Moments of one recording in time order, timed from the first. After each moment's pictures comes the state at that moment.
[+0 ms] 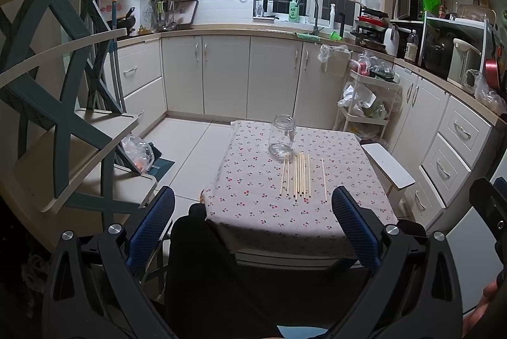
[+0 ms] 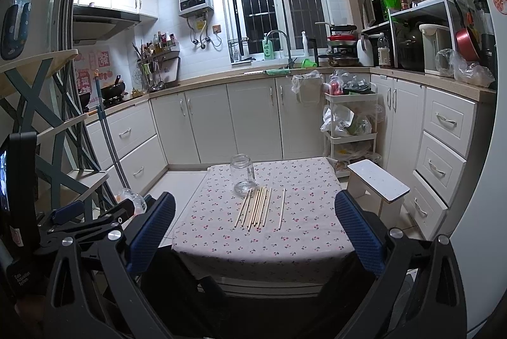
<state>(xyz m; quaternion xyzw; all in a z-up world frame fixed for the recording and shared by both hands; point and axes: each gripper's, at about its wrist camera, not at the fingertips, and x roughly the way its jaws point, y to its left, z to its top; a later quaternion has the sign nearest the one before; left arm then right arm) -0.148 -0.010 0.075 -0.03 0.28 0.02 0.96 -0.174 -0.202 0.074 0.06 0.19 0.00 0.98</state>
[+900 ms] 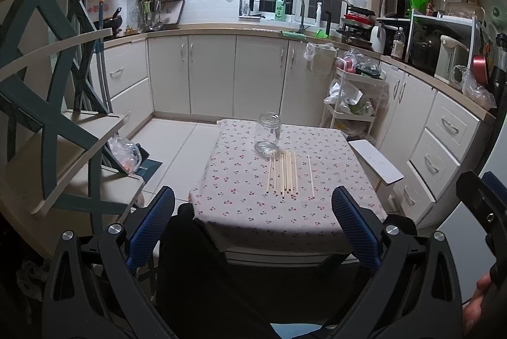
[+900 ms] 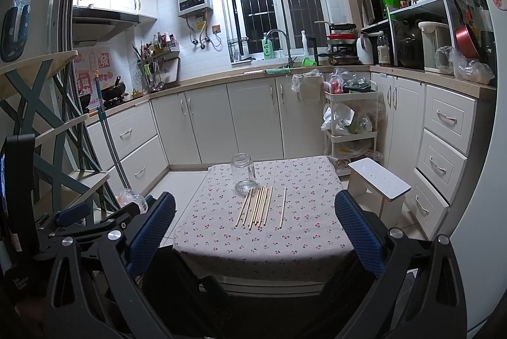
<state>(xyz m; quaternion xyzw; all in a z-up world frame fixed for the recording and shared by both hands) -0.152 -0.013 0.067 -0.04 0.28 -0.01 0.96 -0.170 -0.195 0.072 0.04 0.20 -0.01 0.98</state>
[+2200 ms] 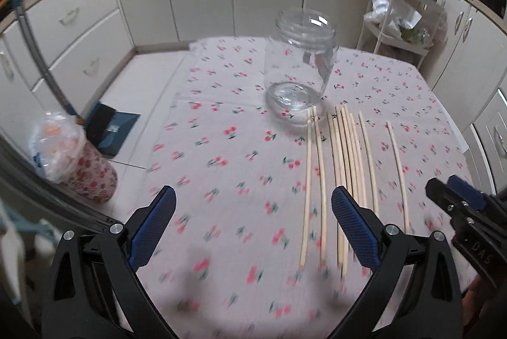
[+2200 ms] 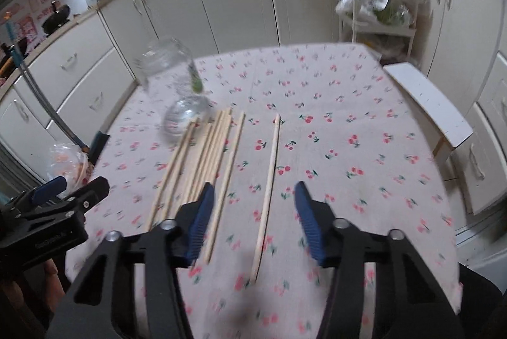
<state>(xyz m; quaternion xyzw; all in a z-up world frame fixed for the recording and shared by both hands) 0.236 -0.044 -0.163 -0.01 0.47 0.01 0.88 0.229 -0.245 -0.171 0.10 0.45 0.02 0.89</state>
